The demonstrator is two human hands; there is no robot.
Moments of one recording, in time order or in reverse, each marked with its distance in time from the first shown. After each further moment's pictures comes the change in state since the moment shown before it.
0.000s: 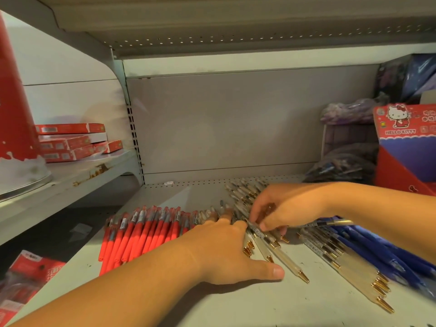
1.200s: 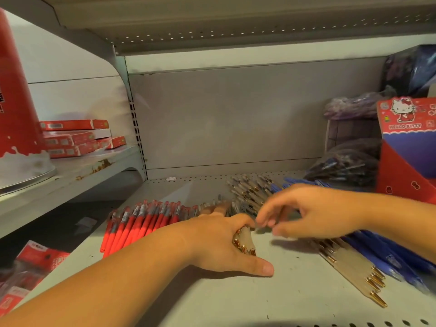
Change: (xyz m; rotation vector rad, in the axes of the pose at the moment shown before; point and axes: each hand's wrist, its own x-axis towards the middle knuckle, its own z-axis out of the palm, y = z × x) left_hand 0.006 -0.008 -0.004 -0.055 -0.060 0.028; right_hand -0.038 0.021 0.015 -0.007 0.158 -0.285
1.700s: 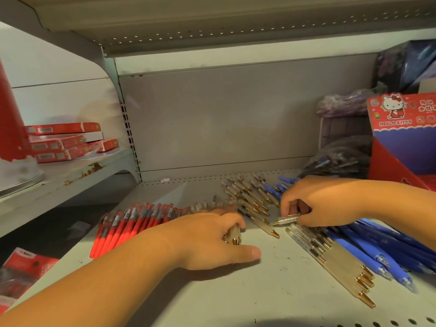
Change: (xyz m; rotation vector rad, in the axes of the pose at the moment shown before) left_hand 0.001 0.001 -0.005 0.036 0.088 0.096; right_hand -0.009 0.033 -0.020 -0.332 -0.075 0.221
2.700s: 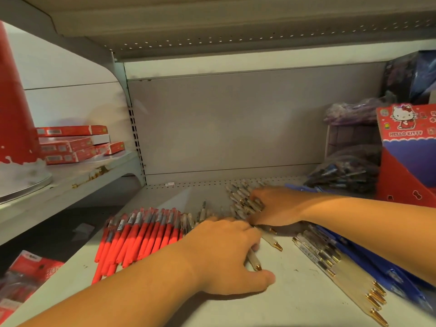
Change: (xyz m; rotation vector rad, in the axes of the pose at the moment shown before) left_hand -0.002 0.017 0.013 0.279 0.255 0.170; right_hand 0.084 -0.023 0.019 0.075 0.083 0.161
